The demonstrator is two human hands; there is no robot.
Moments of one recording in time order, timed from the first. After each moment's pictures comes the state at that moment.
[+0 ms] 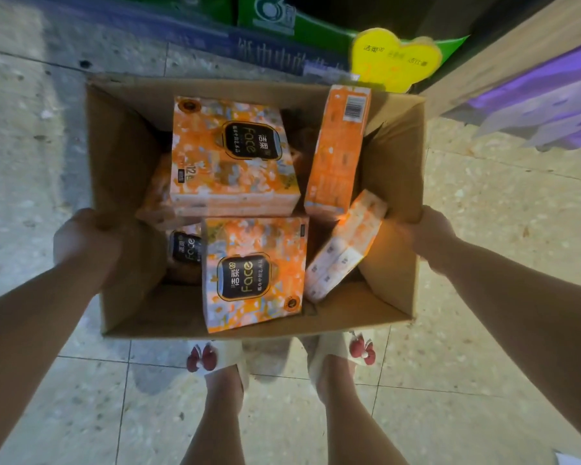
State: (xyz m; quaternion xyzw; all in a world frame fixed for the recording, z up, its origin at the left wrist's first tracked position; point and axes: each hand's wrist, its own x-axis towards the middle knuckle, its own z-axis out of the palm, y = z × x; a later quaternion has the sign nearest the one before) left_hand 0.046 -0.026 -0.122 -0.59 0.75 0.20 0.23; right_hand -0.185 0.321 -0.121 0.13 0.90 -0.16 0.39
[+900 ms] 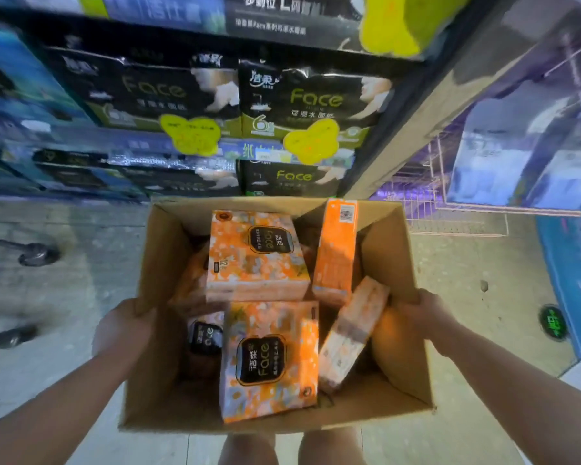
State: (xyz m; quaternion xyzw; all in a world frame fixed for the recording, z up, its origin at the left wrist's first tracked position) left_hand 0.092 -0.021 0.267 -0.53 0.78 0.29 0.19; right_hand -0.085 0.350 0.287 0.21 0.88 -0.20 0.37
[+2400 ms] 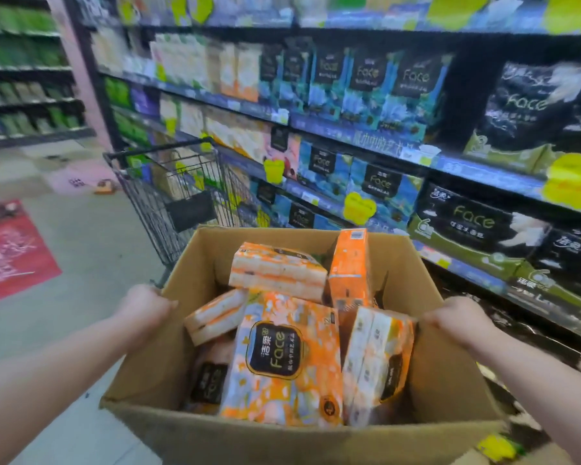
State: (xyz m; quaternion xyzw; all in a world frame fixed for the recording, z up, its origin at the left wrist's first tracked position) left_hand 0.539 -0.147 0.602 -0.71 0.62 0.30 -0.17; right_hand 0.151 0.072 0.631 -0.27 0.91 -0.22 0.22
